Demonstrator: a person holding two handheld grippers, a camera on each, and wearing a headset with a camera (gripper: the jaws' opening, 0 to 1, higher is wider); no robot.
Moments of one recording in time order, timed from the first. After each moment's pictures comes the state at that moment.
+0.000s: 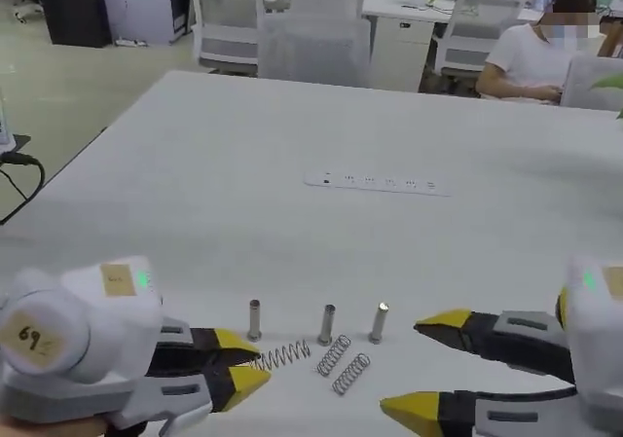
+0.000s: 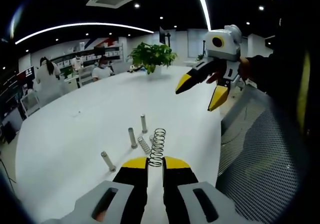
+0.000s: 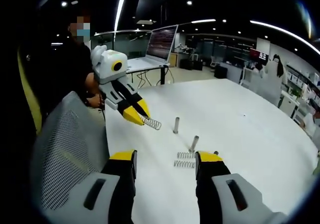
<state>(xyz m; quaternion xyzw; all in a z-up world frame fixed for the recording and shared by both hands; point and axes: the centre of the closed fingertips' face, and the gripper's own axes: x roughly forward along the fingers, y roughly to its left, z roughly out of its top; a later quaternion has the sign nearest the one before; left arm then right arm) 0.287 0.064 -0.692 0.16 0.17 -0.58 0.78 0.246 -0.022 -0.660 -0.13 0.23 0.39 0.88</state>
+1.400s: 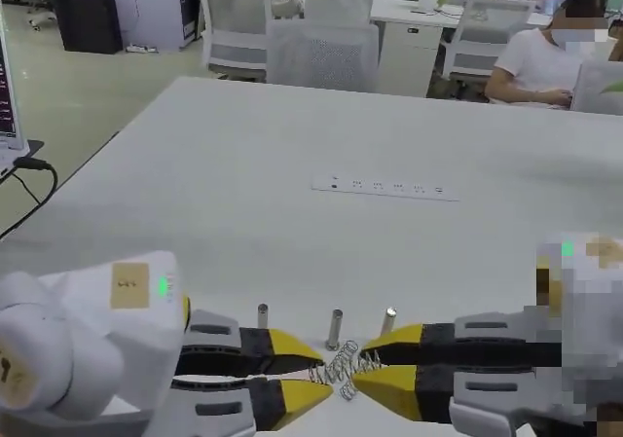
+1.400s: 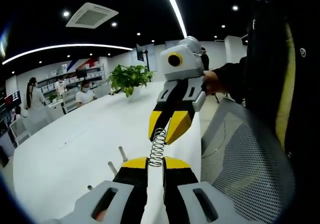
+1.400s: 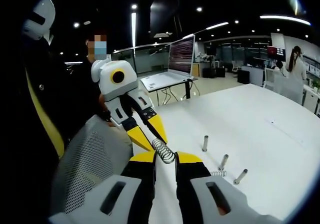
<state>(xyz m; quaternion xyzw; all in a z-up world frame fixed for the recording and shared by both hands) 0.243 0.030 -0.643 0.15 0.09 -0.65 0.74 0.240 0.019 -0.638 -0.03 0.21 0.49 0.84</state>
